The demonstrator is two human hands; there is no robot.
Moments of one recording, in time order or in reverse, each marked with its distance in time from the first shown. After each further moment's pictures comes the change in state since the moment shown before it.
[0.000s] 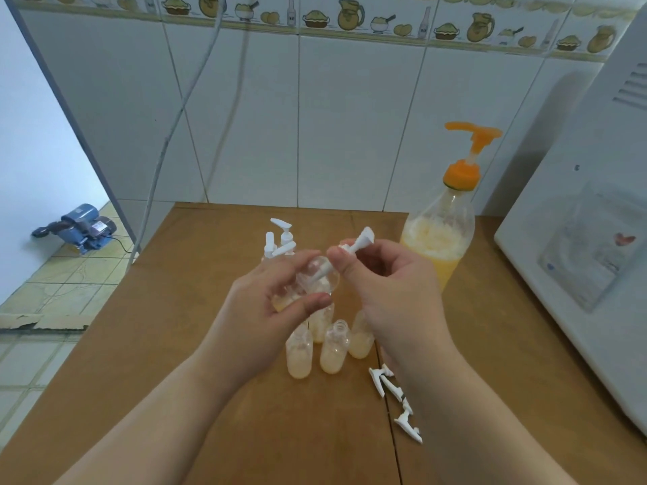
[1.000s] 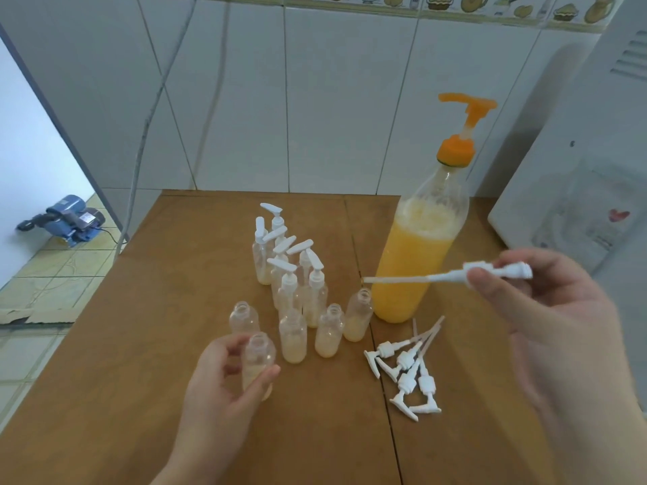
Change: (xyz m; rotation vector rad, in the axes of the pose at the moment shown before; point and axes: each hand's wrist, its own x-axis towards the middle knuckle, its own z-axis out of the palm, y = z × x) left_hand -0.098 -0.058 0.031 -0.062 0.246 -0.474; right_hand -0.028 0.013 -0.107 0.118 0.282 -0.154
